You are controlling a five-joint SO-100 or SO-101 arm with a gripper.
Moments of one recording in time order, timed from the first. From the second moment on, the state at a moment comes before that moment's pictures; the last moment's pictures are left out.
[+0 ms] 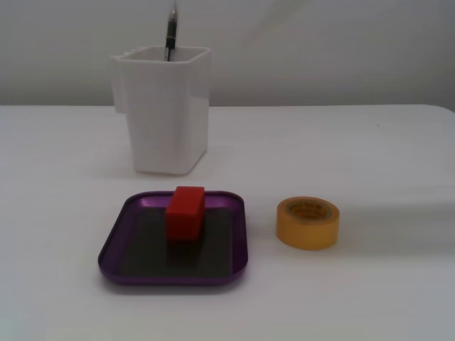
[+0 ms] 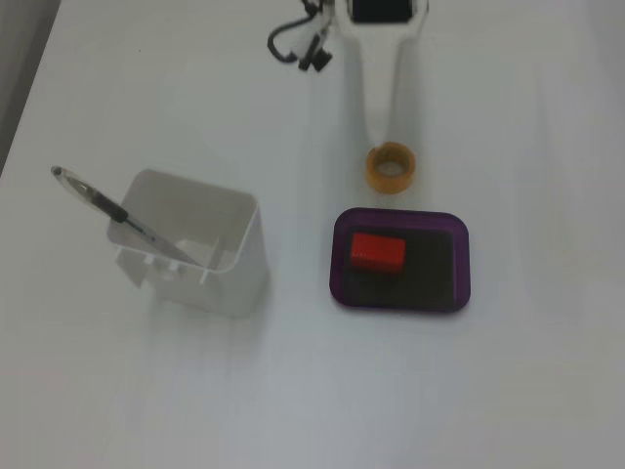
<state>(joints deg) -0.1 109.6 83.7 68.1 1.7</state>
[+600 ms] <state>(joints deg) 0.4 158.1 132.5 68.8 -1.0</state>
